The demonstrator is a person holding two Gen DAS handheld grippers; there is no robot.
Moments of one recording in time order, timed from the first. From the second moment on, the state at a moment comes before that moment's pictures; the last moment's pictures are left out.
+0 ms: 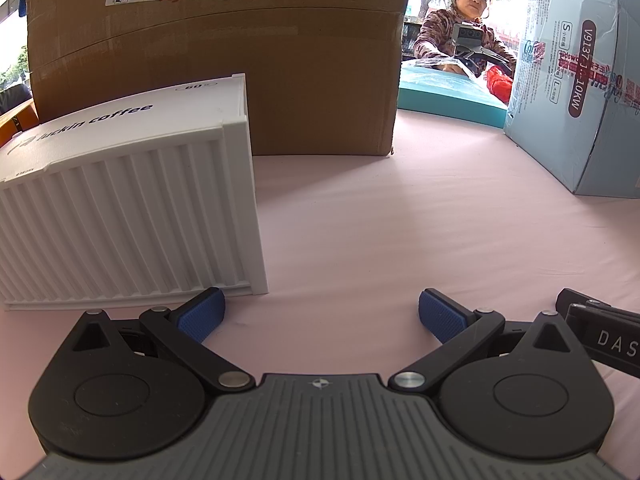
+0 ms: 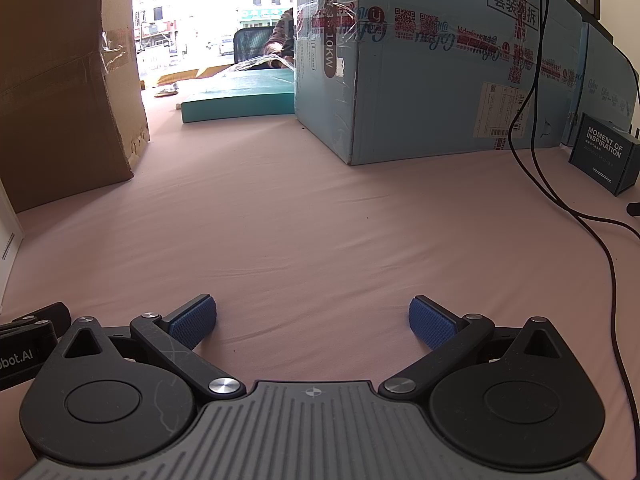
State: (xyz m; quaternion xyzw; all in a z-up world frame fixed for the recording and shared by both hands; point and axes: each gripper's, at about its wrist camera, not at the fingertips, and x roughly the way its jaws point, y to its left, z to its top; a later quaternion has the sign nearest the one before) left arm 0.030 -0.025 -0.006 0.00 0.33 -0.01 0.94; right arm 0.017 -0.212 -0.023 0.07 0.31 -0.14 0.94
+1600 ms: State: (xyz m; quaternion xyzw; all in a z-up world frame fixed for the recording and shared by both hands) left arm 0.029 -0.024 -0.004 0.01 0.33 -0.01 0.94; right arm 0.017 -0.213 -0.023 0.07 0.31 -0.14 0.94
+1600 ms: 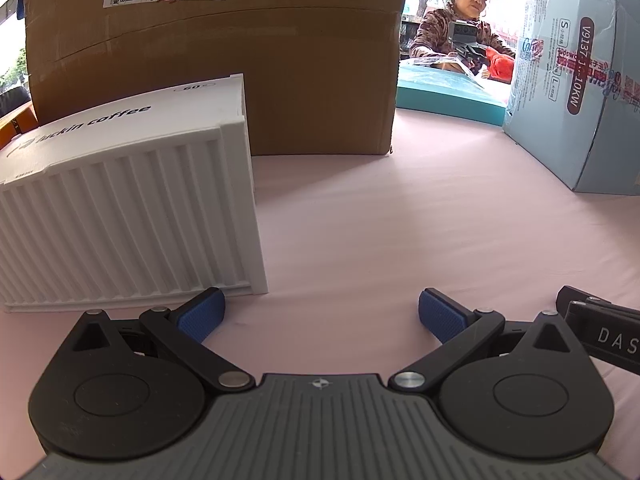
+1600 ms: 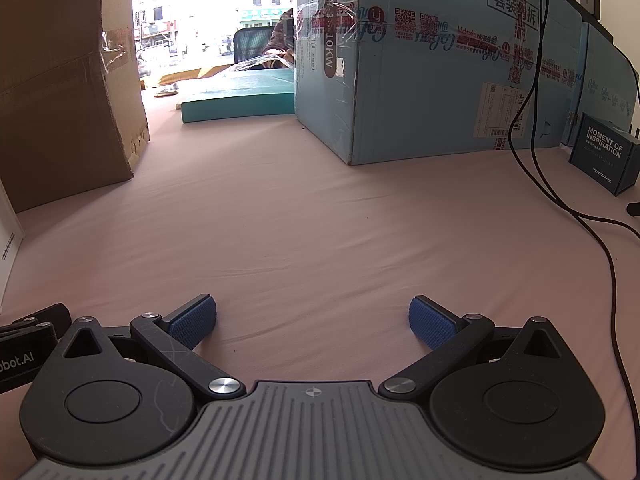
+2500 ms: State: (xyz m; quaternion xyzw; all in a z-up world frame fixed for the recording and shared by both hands) left arm 0.030 -0.024 -0.004 0.01 0.33 -0.01 0.94; right arm 0.018 -0.214 -0.022 0.07 0.31 -0.14 0.94
